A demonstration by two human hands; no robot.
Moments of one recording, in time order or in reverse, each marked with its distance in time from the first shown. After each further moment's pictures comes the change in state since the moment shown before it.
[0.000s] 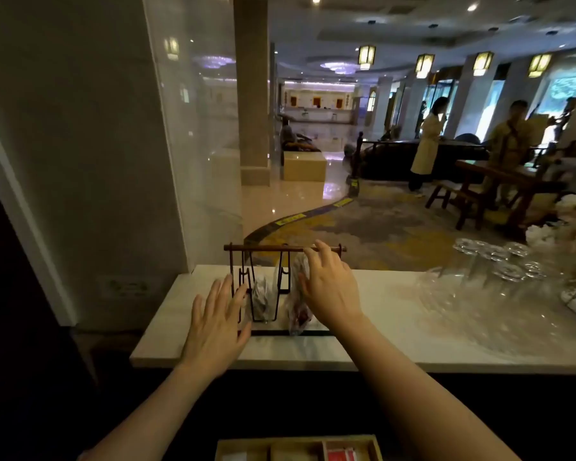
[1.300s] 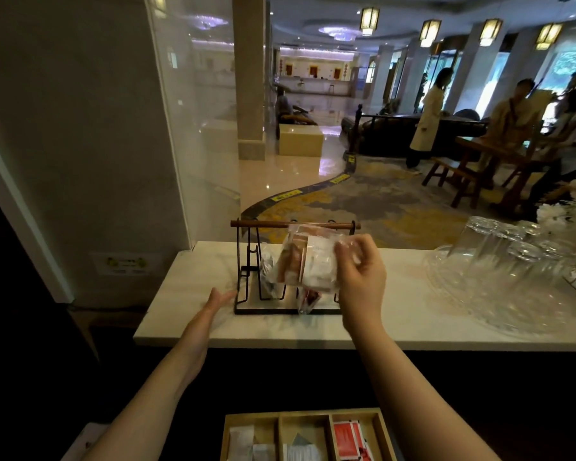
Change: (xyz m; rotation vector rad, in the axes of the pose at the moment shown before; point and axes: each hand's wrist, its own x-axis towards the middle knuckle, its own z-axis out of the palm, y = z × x) left_hand -0.011 -0.032 0.014 -1.468 -0.335 -0.553; right_hand -0.028 -0.026 -0.023 1.089 0.342 0.432
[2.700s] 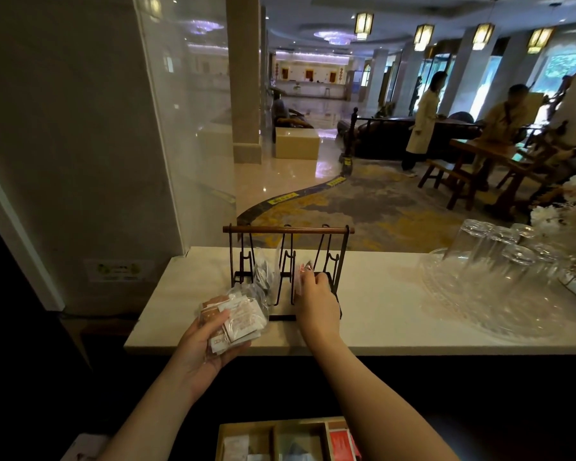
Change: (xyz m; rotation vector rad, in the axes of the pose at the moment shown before) left_hand -0.020 0.005 0.019 -0.713 -0.001 -0.130; right_hand -0.008 0.079 0.035 -1.004 -0.338 0.023
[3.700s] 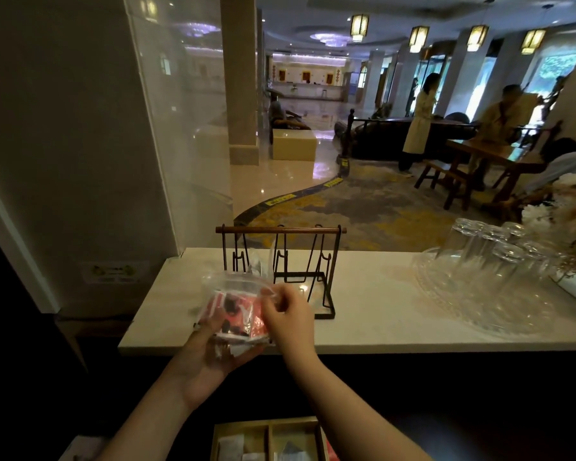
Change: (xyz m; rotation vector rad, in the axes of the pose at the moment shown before) left_hand -0.036 -0.005 0.029 0.004 -0.133 -0.053; right_hand -0.044 -0.037 -0.022 0.842 -0.124 0.123
